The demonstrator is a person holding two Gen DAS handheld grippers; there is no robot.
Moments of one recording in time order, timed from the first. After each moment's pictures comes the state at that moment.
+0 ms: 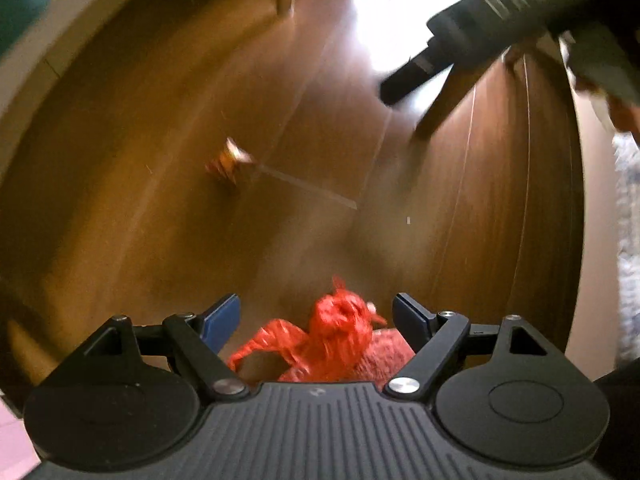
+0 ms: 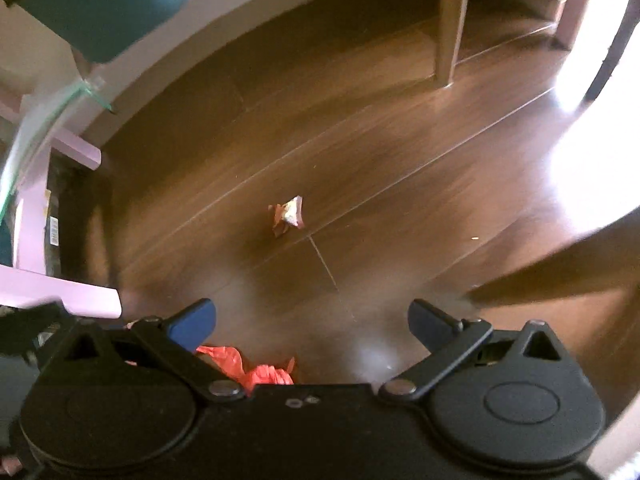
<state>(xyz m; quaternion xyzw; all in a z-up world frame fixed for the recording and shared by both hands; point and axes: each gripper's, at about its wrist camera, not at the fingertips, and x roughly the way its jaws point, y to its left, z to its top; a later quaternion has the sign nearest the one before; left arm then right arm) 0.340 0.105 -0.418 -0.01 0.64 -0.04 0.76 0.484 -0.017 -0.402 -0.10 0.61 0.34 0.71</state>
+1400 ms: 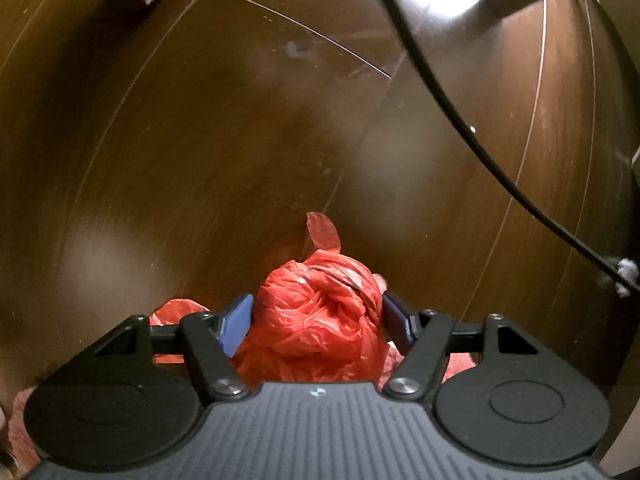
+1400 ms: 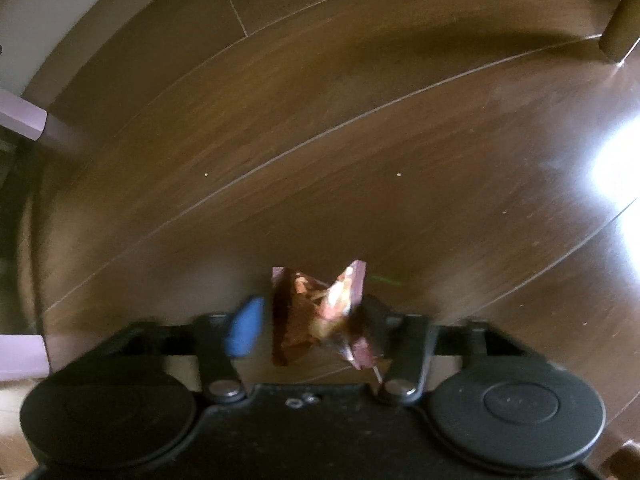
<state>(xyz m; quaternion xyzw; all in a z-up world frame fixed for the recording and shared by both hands) 0.369 0.111 -0.623 -0.11 0.75 -0.06 0.65 0.523 0.145 -0.596 -0.14 0.63 0.37 0.67</state>
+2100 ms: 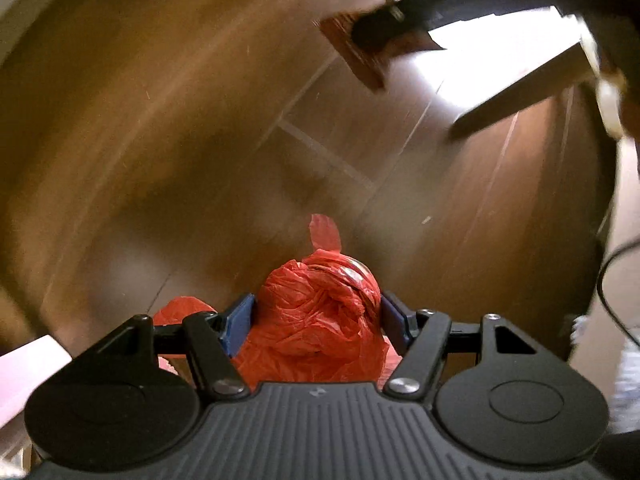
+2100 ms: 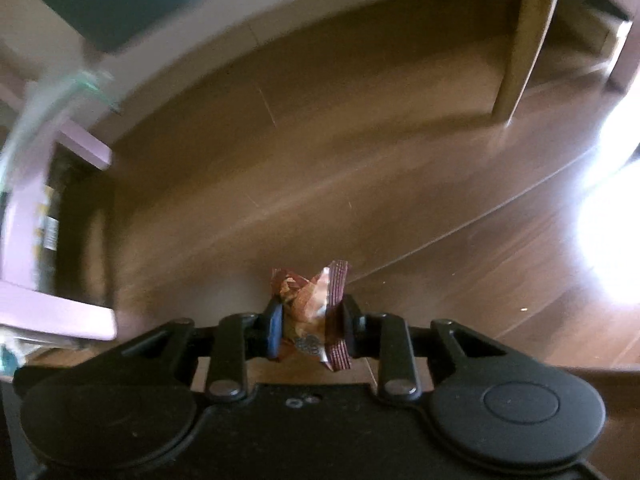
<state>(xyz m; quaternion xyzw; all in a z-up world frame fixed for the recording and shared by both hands) 0.375 0.140 -0.442 -0.12 0.69 0.02 0.72 0.484 0.017 -0.379 -0.10 0.56 0.39 0.72</state>
